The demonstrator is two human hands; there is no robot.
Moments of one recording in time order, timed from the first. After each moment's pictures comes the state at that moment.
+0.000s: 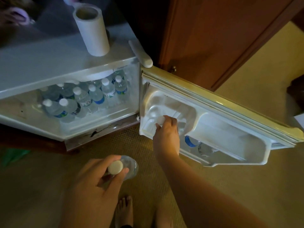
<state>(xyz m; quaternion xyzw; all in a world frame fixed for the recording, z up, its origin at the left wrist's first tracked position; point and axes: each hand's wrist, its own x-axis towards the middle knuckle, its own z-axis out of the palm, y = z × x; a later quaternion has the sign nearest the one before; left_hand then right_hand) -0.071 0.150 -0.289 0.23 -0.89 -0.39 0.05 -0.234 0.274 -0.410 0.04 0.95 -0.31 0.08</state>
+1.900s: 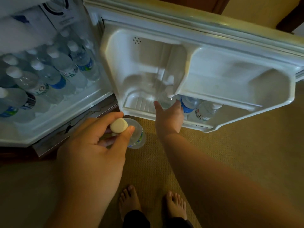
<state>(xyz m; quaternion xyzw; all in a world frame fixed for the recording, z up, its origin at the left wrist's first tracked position) -0.115 0.166 -0.390 0.10 -0.87 -0.48 0.07 -0.236 0.319 -0.533 0.33 0.83 -0.45 0.01</state>
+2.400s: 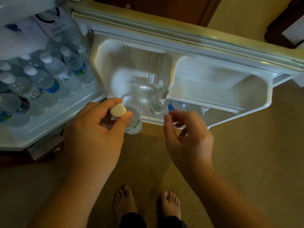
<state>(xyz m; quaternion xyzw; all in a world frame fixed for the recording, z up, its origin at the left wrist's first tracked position) -0.154 0.188 -0.381 0.10 -0.90 -0.42 0.11 -0.154 0.376 -0.417 0.00 0.91 -0.36 -0.20</state>
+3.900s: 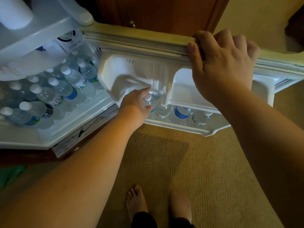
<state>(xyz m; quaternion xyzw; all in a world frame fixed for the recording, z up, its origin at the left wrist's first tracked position) -0.269 0.218 -0.450 0.05 -0.94 -0.30 -0.14 -0.291 0.430 -0.342 -0.02 0.98 -0.07 -0.16</state>
